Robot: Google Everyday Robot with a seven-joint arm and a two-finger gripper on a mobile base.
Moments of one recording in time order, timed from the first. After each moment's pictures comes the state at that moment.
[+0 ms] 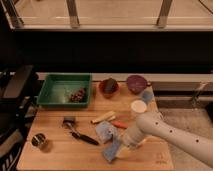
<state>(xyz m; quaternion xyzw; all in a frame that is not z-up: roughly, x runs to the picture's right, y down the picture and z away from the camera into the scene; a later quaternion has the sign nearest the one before) 0.082 0.316 0.754 -0.43 -0.18 0.18 0.87</state>
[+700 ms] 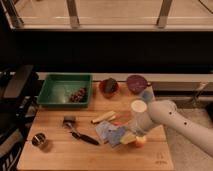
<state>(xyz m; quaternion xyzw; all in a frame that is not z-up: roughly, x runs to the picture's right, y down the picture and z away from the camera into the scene) 0.110 0.230 0.727 -0.38 -0.17 0.28 0.87</state>
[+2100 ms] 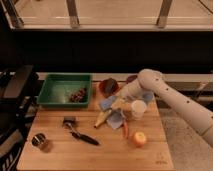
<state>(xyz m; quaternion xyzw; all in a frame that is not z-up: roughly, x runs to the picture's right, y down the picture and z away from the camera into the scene) 0.060 0.063 0.811 -0.32 -0.24 0.28 0.87</state>
